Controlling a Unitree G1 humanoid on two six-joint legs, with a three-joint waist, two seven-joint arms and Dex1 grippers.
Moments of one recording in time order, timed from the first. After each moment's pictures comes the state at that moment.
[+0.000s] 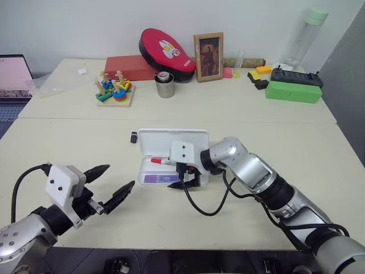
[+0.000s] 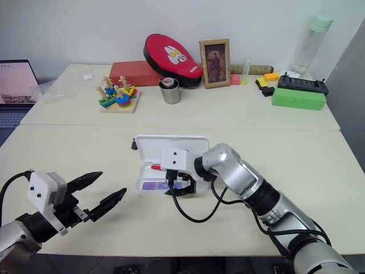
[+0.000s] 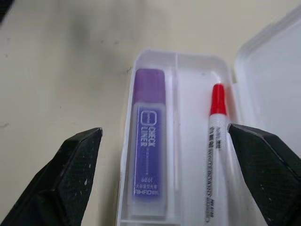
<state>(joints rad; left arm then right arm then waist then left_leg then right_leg) 0.38 0.62 0.57 -0.73 -0.69 0.58 -0.60 -0.81 -0.29 0.55 -0.10 0.07 0.69 1.03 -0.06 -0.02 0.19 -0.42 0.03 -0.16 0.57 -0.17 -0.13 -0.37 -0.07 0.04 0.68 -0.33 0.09</state>
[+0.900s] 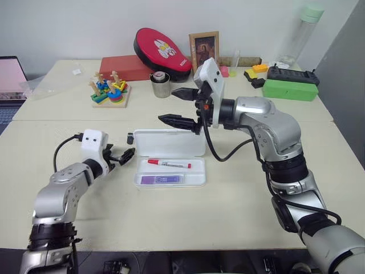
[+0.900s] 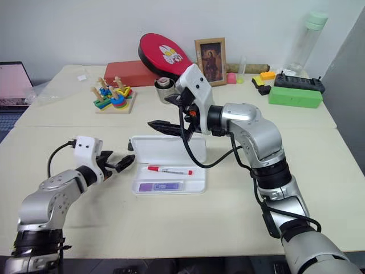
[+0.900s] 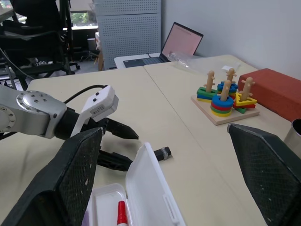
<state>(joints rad) -0.30 0.61 0.20 0.04 -0.40 0.65 -0.43 -0.97 -0.22 0.17 -0.05 0.33 0.75 0.81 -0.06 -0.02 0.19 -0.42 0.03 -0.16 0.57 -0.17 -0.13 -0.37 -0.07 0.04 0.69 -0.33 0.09</state>
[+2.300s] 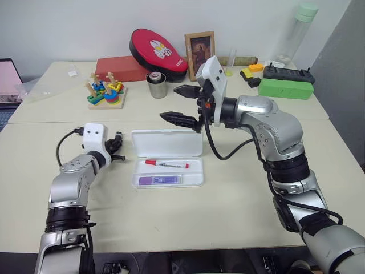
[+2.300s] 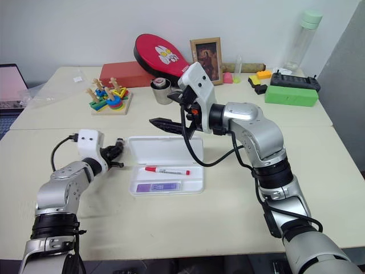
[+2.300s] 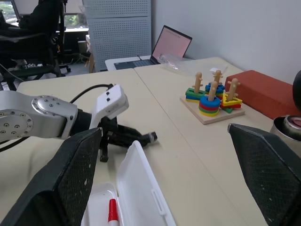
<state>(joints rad) -0.41 0.54 0.29 0.17 -0.27 0.53 -0.31 -0.97 -0.24 0.15 -0.04 0.37 0.73 0.81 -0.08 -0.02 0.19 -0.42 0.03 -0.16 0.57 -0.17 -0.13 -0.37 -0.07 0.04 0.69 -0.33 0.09</state>
